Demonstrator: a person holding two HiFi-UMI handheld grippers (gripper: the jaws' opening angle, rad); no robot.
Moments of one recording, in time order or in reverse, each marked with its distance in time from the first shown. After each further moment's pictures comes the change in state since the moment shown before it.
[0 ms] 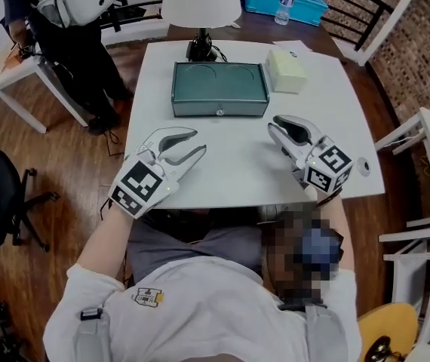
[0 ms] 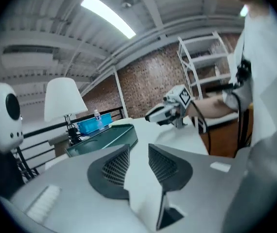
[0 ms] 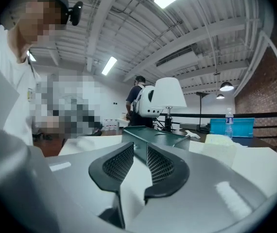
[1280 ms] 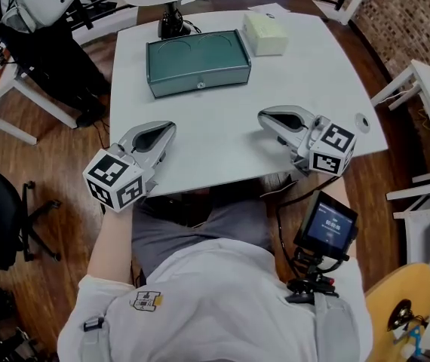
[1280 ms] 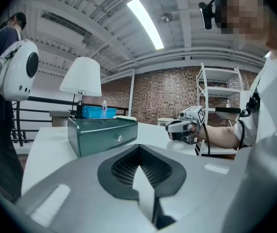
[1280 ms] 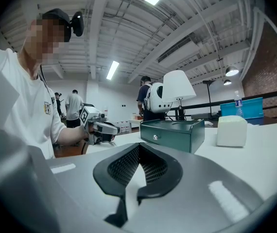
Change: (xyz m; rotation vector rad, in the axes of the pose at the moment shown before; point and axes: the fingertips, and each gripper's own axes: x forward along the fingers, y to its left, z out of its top) left arm -0.012 0.006 -0.028 -0.366 -0.079 -0.017; right arm -0.029 0.049 -0.023 0.129 0.012 0.144
